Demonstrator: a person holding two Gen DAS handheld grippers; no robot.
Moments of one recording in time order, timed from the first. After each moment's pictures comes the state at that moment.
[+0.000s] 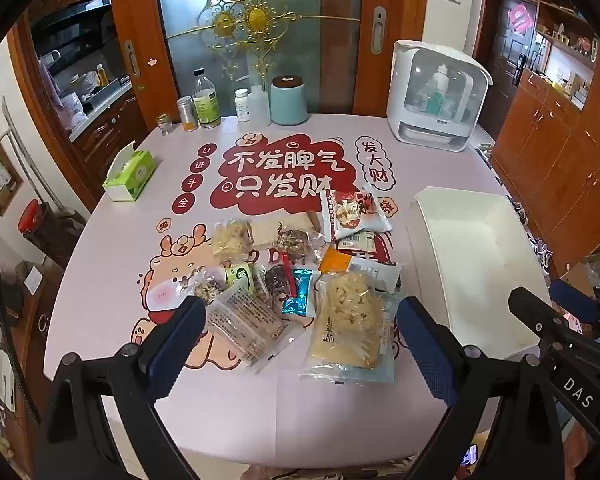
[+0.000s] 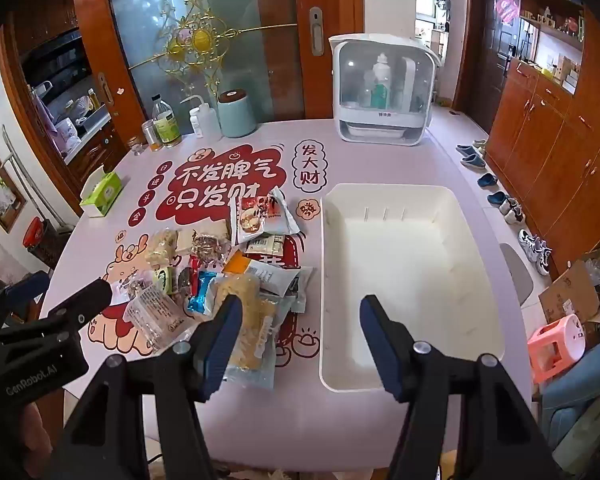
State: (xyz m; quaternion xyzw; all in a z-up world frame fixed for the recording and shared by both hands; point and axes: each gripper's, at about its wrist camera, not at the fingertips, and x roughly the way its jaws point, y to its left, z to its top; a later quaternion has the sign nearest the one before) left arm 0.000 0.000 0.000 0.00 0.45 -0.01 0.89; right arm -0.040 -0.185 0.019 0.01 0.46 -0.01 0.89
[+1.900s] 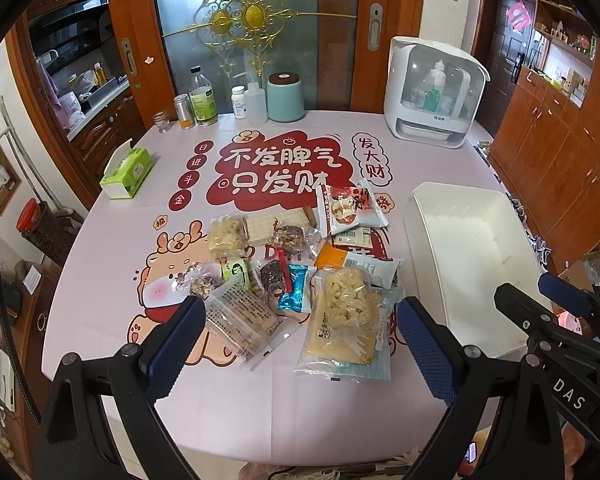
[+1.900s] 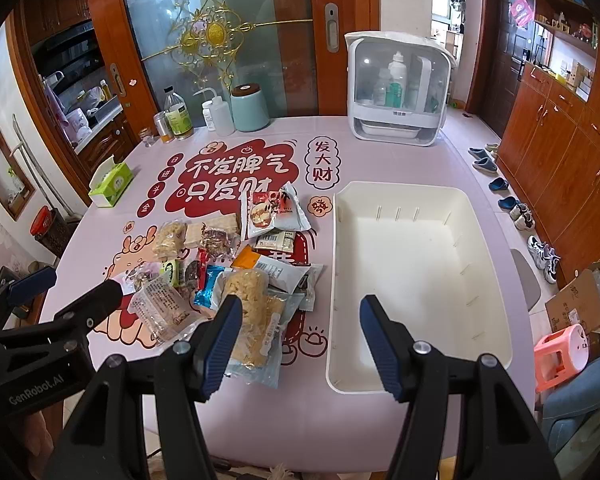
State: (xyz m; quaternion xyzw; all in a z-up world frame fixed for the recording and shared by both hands) left arm -0.009 0.001 -0.001 0.00 0.45 -0.01 0.89; right arm -0.039 -0.180 0.014 0.01 0.46 0.00 0.89
